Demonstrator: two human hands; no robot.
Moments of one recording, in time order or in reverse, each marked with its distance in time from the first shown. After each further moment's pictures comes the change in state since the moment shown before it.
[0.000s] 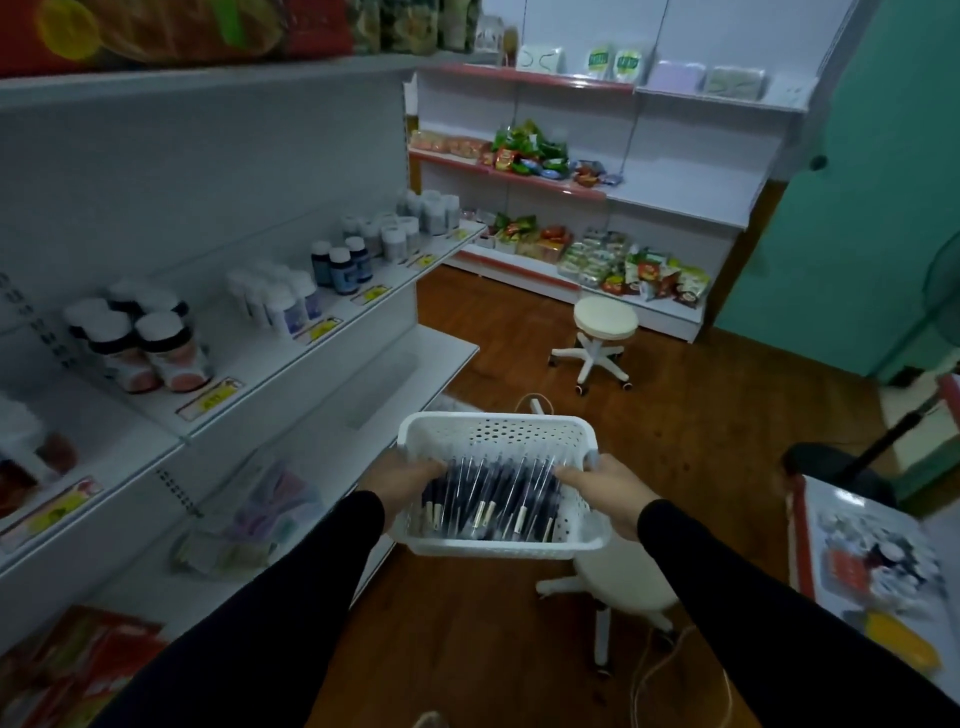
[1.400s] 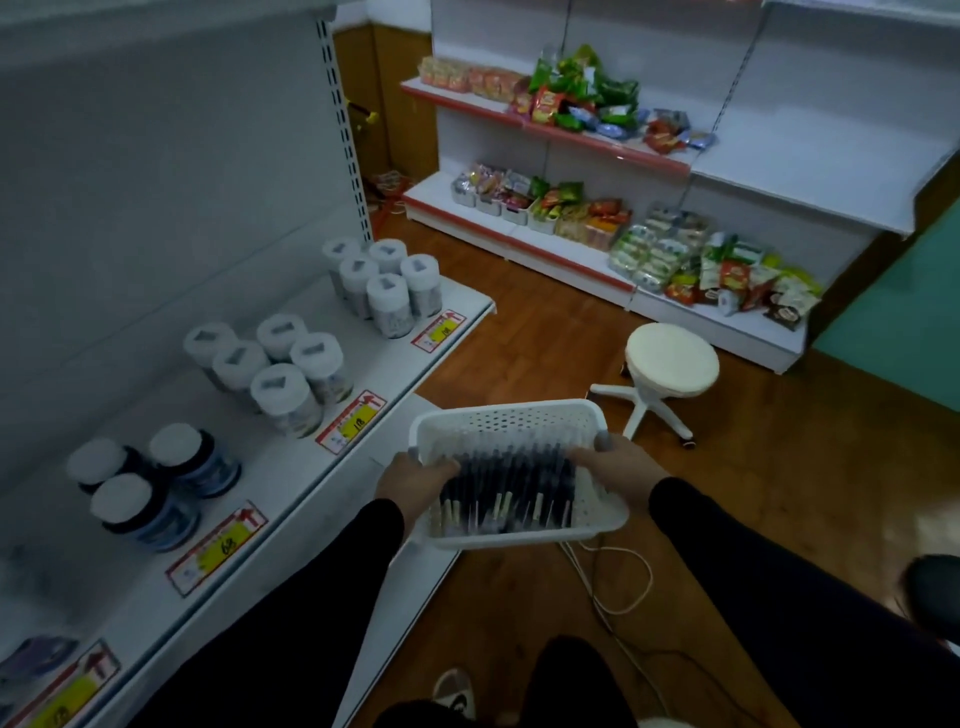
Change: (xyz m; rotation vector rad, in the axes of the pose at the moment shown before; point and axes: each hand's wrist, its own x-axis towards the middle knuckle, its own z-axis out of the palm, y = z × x) left_hand 0.538 0.204 0.049 -0.037 0.099 -0.155; right_hand 0.550 -0.209 -0.142 -0.211 -0.125 0.078
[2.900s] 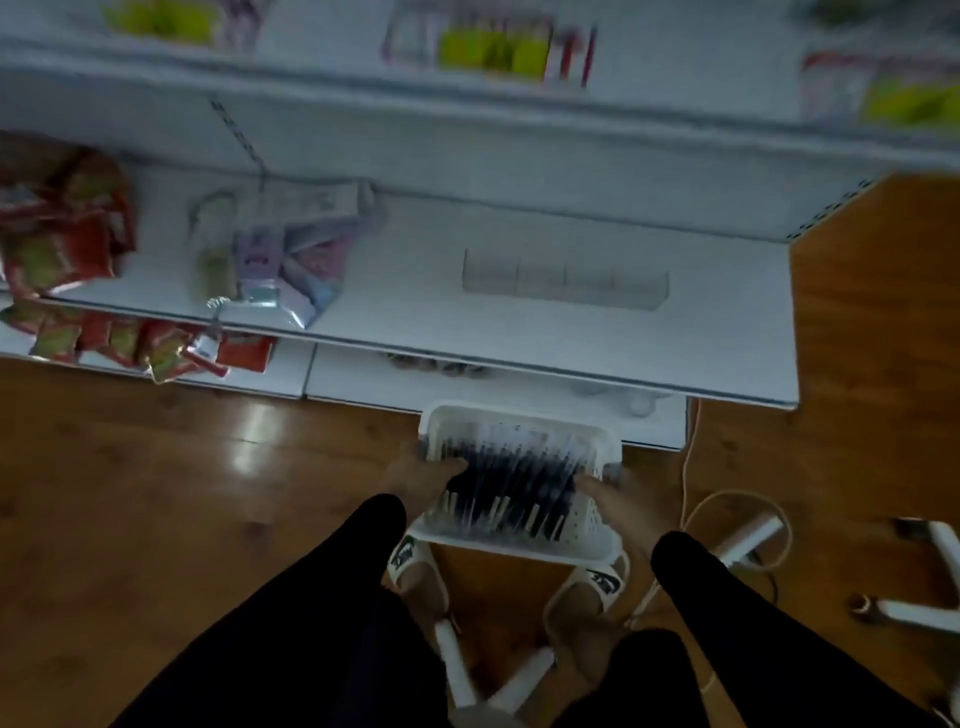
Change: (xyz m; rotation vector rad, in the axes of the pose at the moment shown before) left_hand -0.006 -0.360 0.101 -0.752 0.535 -0.711; right_hand 0.200 0.198 0.246 -0.591 -0.759 0.147
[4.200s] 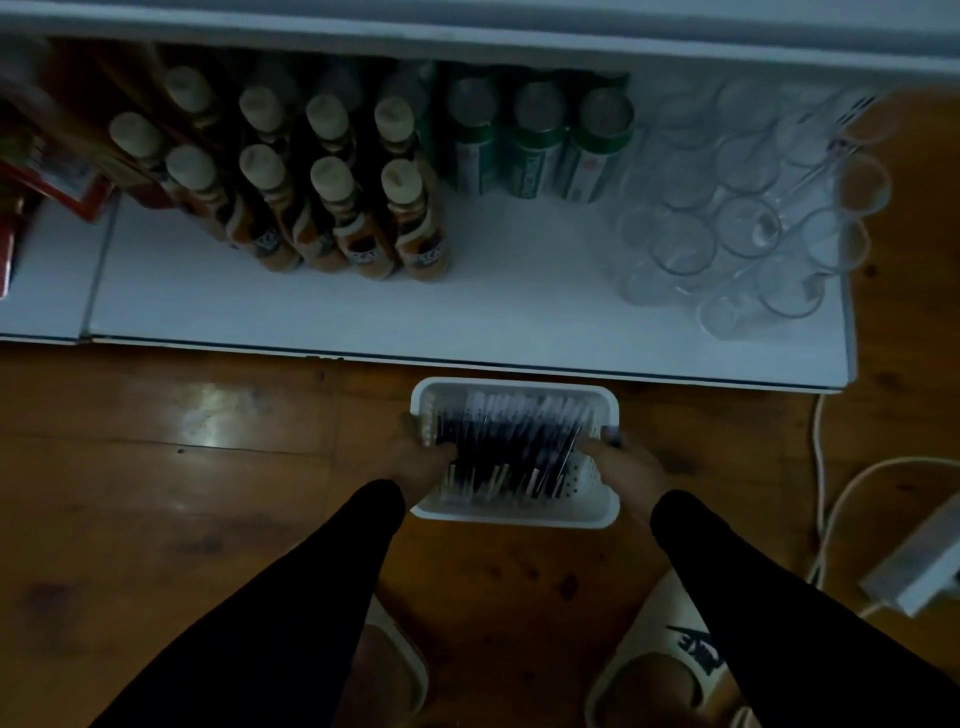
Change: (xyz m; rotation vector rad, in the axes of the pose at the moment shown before) left_hand 0.374 -0.189 0.115 0.232 0.048 0.060; right_hand 0.382 0.185 0.059 0.124 0.083 0.085
